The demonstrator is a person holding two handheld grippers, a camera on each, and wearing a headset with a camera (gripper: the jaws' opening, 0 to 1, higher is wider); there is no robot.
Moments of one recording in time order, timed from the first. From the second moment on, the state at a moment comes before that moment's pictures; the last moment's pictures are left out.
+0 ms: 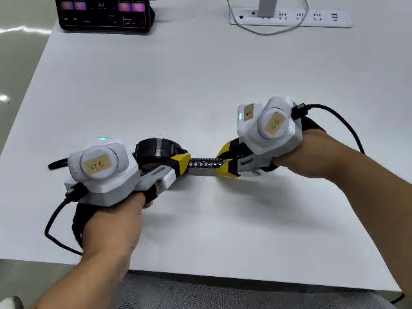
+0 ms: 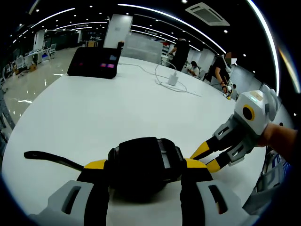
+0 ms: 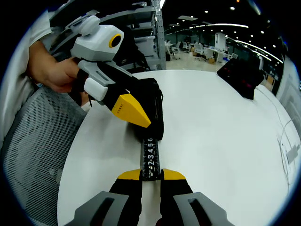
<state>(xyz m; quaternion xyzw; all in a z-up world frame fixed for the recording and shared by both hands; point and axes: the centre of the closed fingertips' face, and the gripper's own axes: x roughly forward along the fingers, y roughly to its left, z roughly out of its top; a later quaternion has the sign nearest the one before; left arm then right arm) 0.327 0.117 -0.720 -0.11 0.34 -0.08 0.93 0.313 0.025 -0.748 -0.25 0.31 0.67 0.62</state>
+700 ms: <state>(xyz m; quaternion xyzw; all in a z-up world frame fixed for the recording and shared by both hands) 0.326 0.117 -0.720 -0.11 0.34 -0.08 0.93 0.310 0.050 -0.749 -0.23 0.31 0.68 0.63</state>
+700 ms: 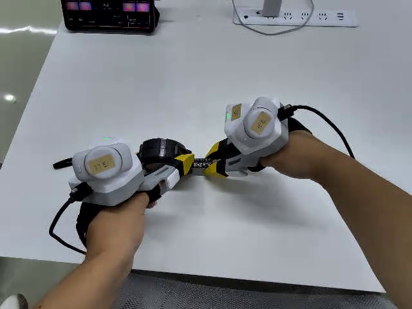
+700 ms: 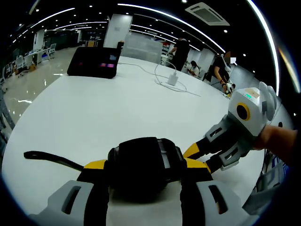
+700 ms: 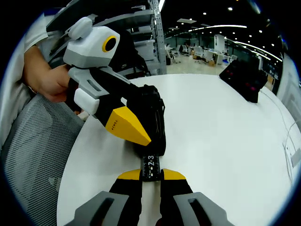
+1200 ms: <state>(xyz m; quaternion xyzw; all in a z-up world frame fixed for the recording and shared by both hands) 0.326 0.115 -0.720 -0.11 0.34 -0.08 0.93 0.310 0.067 -0.750 -0.22 0.30 0.68 0.63</state>
